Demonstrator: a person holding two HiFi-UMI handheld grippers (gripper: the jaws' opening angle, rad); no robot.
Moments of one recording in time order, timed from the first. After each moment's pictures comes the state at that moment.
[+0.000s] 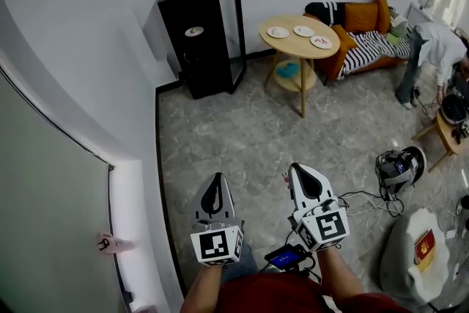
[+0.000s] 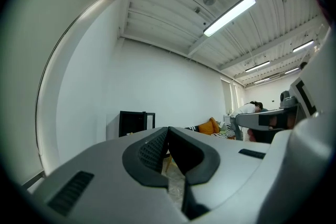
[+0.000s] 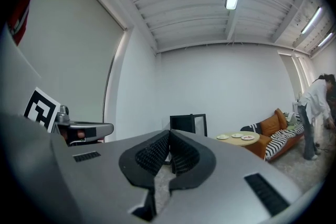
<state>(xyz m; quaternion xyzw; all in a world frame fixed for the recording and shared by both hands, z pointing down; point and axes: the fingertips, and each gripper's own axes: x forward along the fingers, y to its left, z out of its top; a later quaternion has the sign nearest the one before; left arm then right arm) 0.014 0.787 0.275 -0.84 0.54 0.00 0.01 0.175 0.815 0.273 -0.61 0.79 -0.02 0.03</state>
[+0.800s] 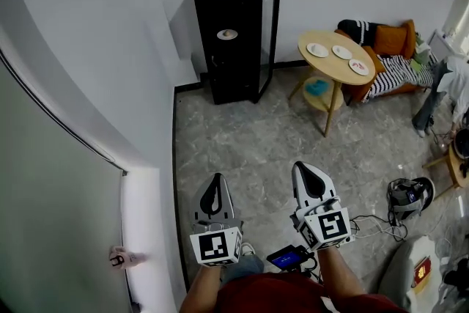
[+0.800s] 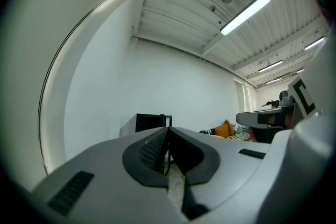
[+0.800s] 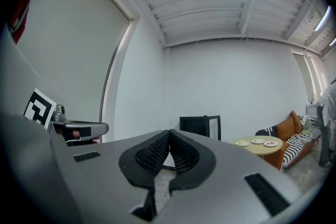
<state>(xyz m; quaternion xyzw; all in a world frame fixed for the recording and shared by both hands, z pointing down) -0.134 0.630 0.261 -0.82 0.58 0.01 0.00 0.040 0.640 0.252 -0.59 0.81 -0.01 0.01</state>
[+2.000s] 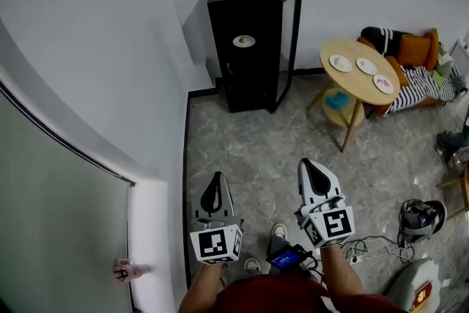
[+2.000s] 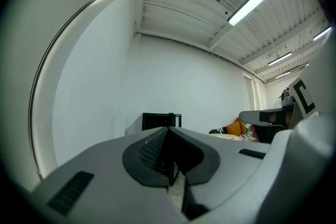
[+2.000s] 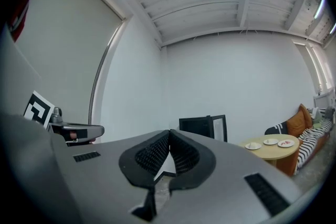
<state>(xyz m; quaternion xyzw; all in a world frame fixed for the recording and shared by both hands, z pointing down) -0.134 0.493 0.269 -0.79 0.61 0.01 0.00 0.057 0.490 0.261 -0.57 0.82 -0.01 0.04</state>
